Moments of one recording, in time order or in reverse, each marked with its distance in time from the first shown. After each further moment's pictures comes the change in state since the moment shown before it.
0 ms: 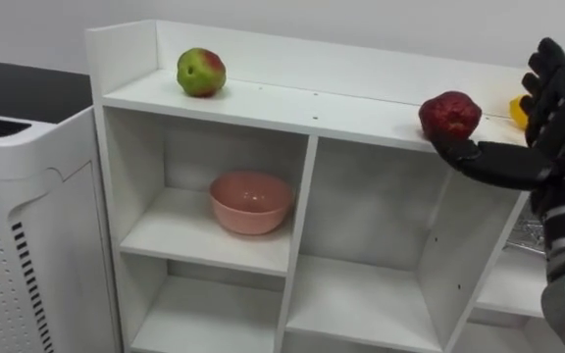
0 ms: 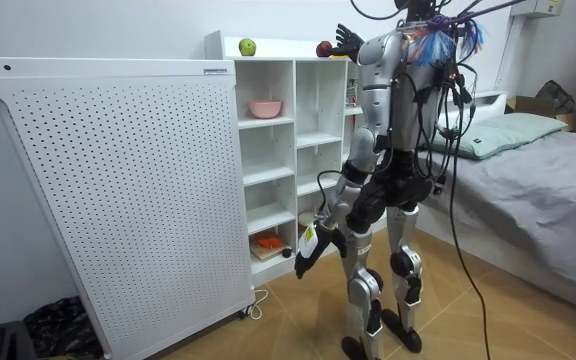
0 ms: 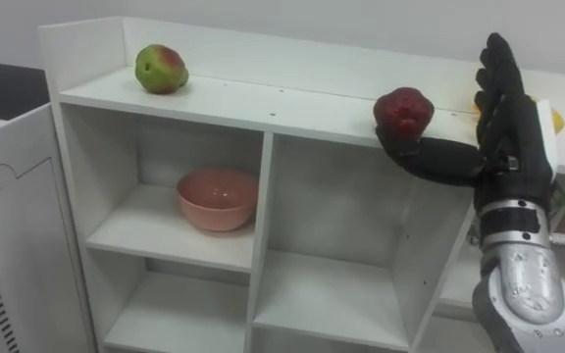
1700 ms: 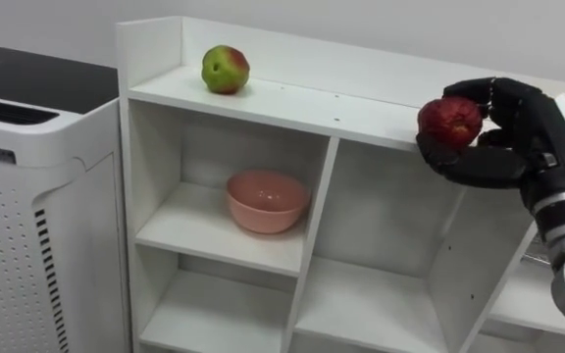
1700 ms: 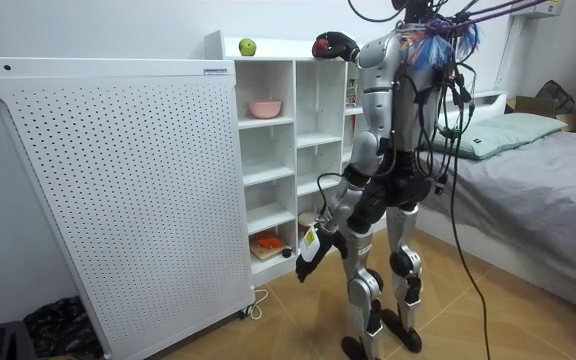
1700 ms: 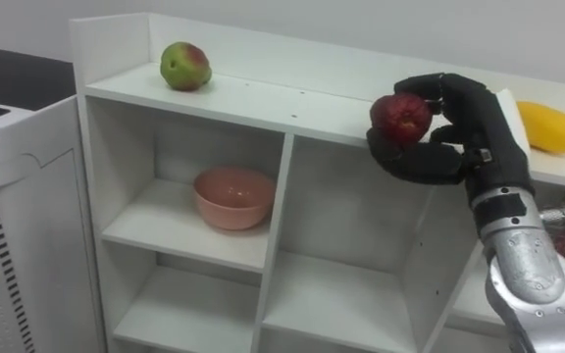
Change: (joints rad) left arm 0.003 0.015 0.020 -0.026 -0.006 0.002 -0.021; right arm -0.075 -0.064 0.040 0.114 -0.093 0.000 0.165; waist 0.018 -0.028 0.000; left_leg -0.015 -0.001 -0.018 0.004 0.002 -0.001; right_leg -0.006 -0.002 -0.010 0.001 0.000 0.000
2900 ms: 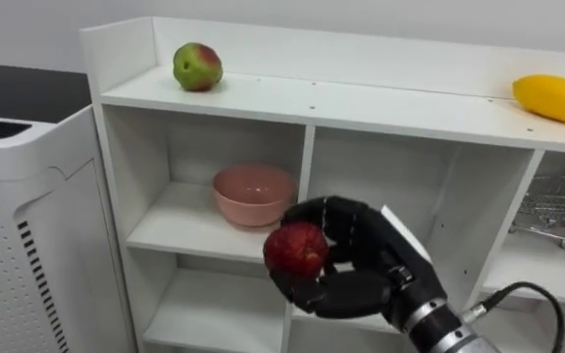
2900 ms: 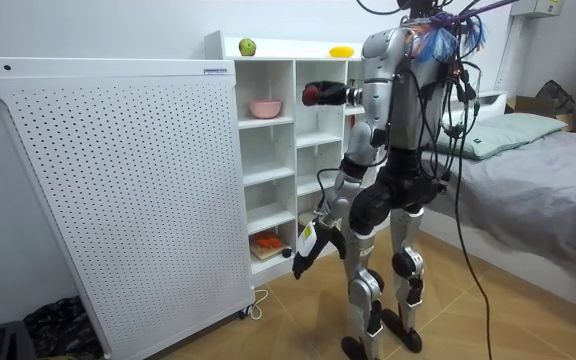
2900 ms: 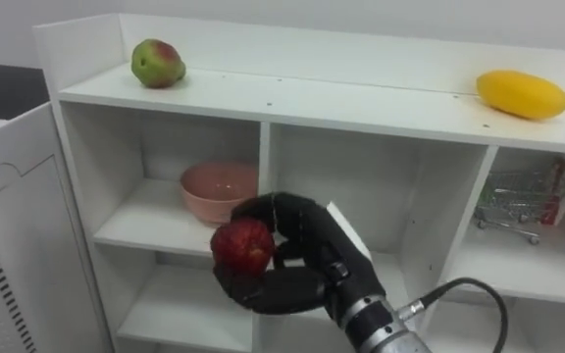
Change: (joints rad) left arm -0.099 -0.011 -0.139 0.110 -0.082 0.018 0.054; right arm 0.272 0.214 0.274 -0.168 0.124 0.066 0.218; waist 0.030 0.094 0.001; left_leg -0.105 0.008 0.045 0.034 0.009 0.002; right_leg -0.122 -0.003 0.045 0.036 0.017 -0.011
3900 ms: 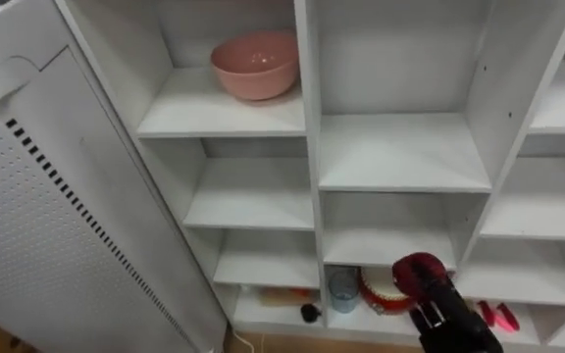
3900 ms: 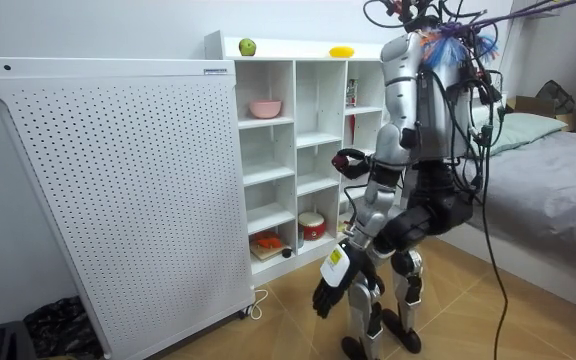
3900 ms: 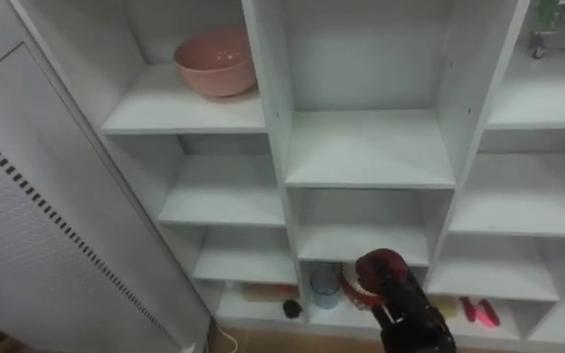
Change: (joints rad) left arm -0.045 -0.068 -0.091 -0.054 -0.225 0.001 0.119; right arm -0.190 0.060 -0.251 0.755 1.083 -0.026 -0.139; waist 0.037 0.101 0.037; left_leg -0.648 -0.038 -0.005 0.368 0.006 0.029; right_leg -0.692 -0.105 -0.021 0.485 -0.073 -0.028
